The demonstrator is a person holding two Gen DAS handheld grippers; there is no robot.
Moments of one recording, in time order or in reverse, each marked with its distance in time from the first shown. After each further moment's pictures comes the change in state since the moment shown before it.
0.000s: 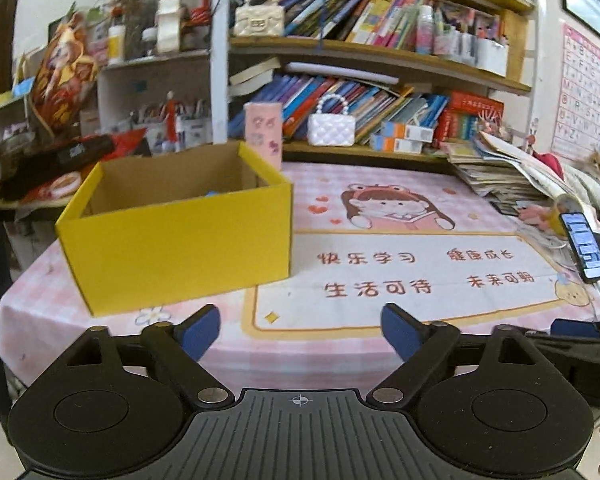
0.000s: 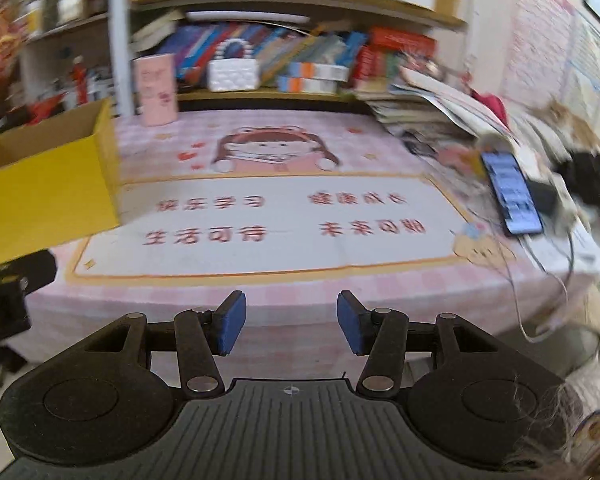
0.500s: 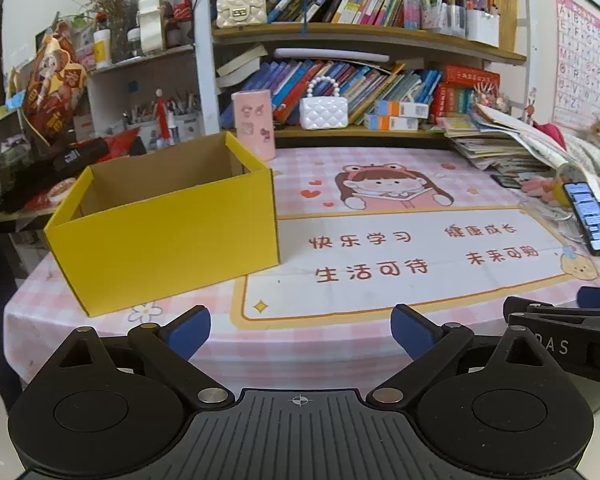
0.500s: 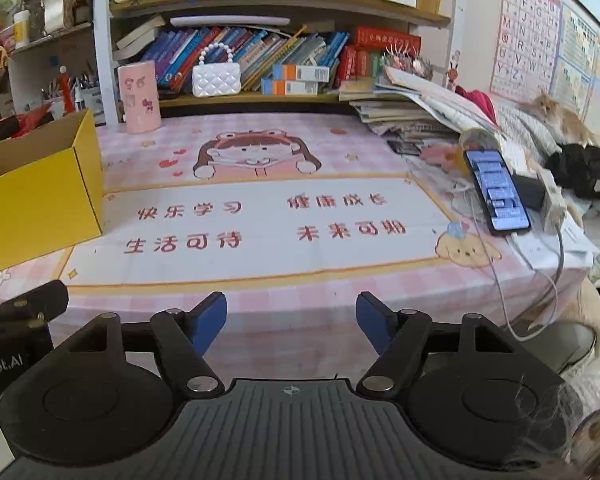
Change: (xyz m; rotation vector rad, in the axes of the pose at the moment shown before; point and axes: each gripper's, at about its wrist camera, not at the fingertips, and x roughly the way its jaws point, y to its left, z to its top) left arm 0.007 -0.024 -0.002 0.058 0.051 0.042; right arm 0.000 -0.013 0.003 0.002 -0.016 -0.012
